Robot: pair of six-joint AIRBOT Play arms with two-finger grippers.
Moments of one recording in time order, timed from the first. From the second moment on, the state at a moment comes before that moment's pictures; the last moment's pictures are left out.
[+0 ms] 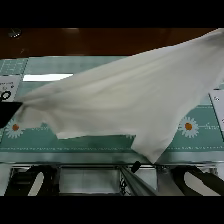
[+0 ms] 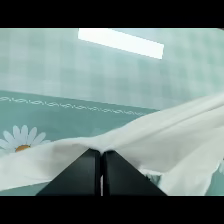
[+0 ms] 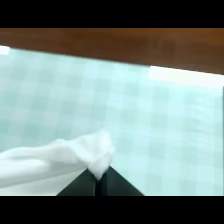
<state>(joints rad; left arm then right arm) 0.06 -0.39 1.02 1.17 -1.34 -1.80 -0.15 -1.16 1.80 -1.38 1.39 1.38</state>
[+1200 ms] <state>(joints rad) 0.23 -1.14 1.00 1.18 -1.05 -1.40 -0.17 -1.60 1.79 -1.32 1.48 1.40</state>
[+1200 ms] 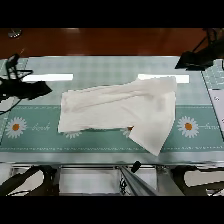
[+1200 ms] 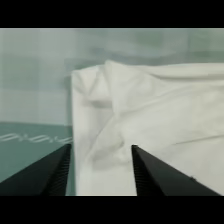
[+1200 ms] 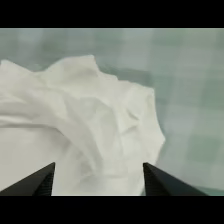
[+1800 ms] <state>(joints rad) 0.45 -1.09 0.61 1.09 -1.36 -1.28 -0.22 -1.50 1.72 -1.33 1.61 1.38</state>
